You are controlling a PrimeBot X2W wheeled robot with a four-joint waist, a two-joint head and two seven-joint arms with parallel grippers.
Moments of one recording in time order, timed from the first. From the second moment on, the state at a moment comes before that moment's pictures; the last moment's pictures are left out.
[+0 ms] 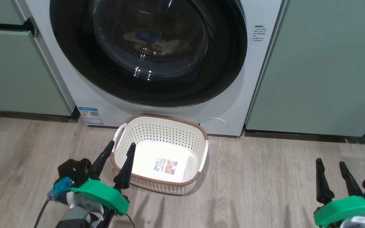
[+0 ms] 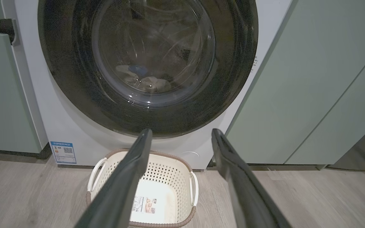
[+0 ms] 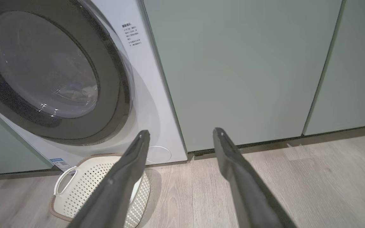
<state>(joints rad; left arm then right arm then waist) -0.07 0.09 -0.07 0.22 -0.35 -0.04 -0.20 -0.03 -0.07 0.03 0.31 0.32 0.13 -0.19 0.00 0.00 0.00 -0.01</state>
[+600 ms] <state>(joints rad) -0.09 0.10 -0.07 0.22 -0.17 -0.04 -0.25 -0.05 -0.07 0.04 0.29 0.13 0.13 -0.24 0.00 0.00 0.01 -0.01</state>
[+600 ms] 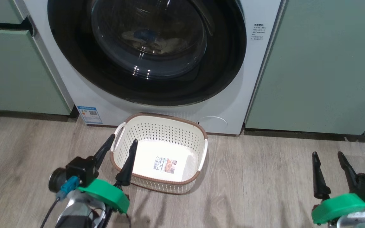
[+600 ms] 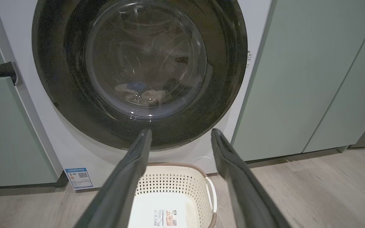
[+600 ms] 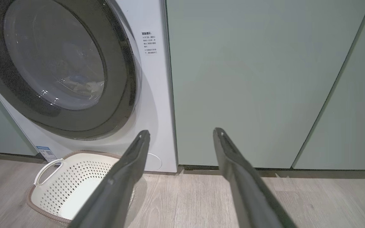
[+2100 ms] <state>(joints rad) -0.10 0.09 -0.06 0.21 -0.17 -0.03 -0.25 -0.05 -0.07 0.01 0.28 0.26 0.13 -0.25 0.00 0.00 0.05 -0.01</state>
